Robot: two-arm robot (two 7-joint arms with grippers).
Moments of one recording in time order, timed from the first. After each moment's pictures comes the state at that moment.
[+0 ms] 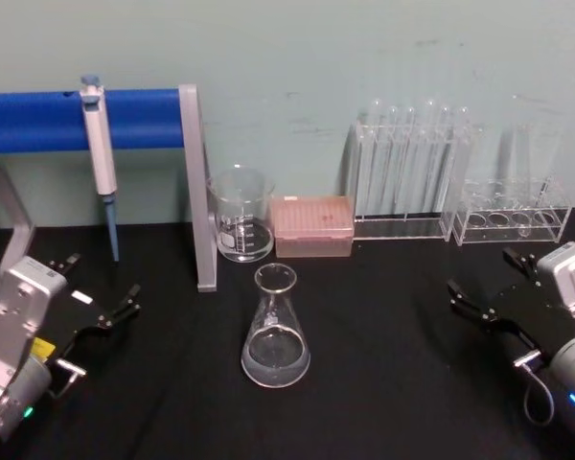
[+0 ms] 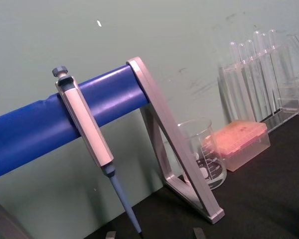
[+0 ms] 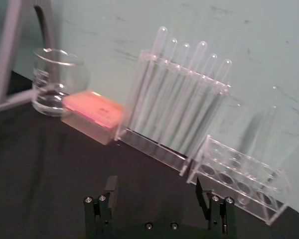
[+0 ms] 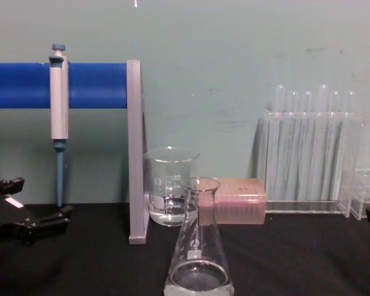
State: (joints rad) left arm -0.20 0.60 0.45 -1.41 -0.25 -0.12 0.03; right arm 0.19 0.61 -0.43 -1.42 0.27 -0.12 0.02
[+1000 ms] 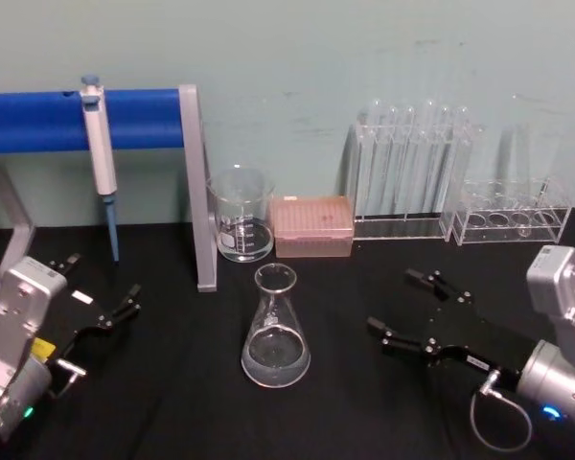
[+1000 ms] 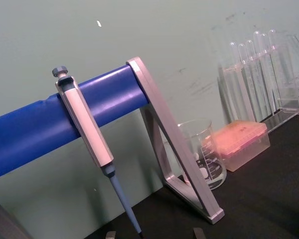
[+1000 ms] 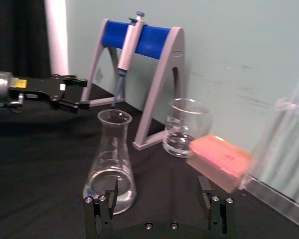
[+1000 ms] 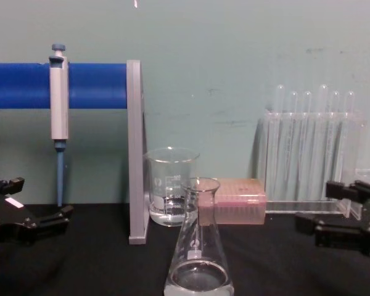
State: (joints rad) left arm -0.20 0.60 0.45 -1.41 -0.25 -0.12 0.03; right arm 0.22 0.60 -0.44 -1.45 0.47 -0.18 0.54
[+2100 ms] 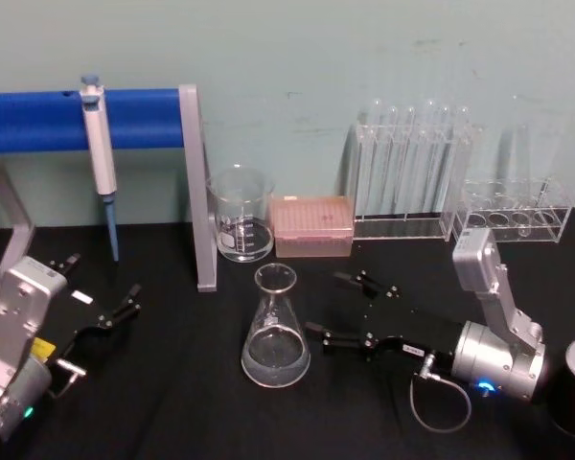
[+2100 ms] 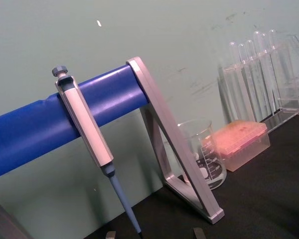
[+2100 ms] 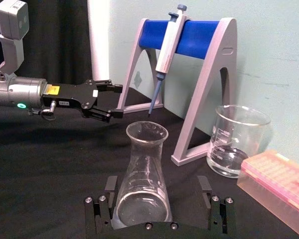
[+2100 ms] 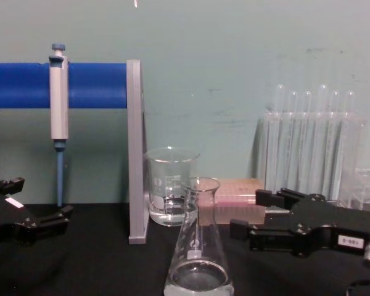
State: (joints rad) left arm -0.20 0.60 0.45 -1.41 -0.25 -0.12 0.03; right arm 0.43 0.43 -0.52 -1.18 0.47 -0.19 0.77
